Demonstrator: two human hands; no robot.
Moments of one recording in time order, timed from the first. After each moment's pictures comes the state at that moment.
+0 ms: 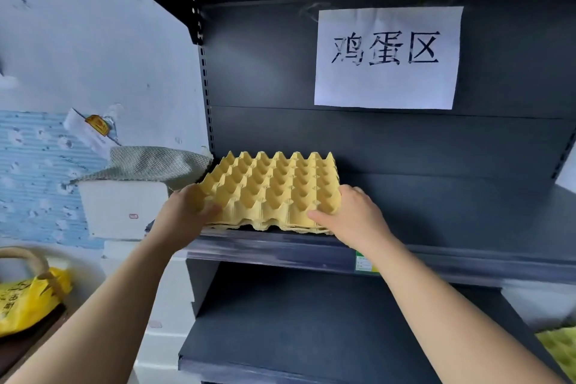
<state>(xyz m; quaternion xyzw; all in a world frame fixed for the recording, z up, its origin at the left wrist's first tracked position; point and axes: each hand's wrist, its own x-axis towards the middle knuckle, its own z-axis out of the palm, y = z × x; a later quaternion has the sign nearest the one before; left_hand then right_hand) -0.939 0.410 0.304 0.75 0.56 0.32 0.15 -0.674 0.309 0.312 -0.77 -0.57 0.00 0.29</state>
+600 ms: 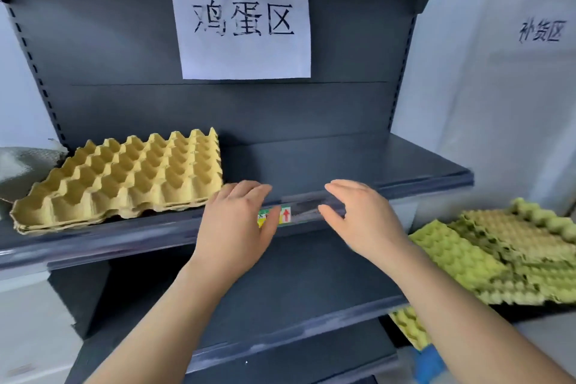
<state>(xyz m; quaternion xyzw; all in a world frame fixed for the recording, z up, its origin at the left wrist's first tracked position) -0.752 0.263 0.282 0.90 0.25 0.36 0.00 -0.587 0.133 0.297 -0.81 -0.52 -0.16 0.23</state>
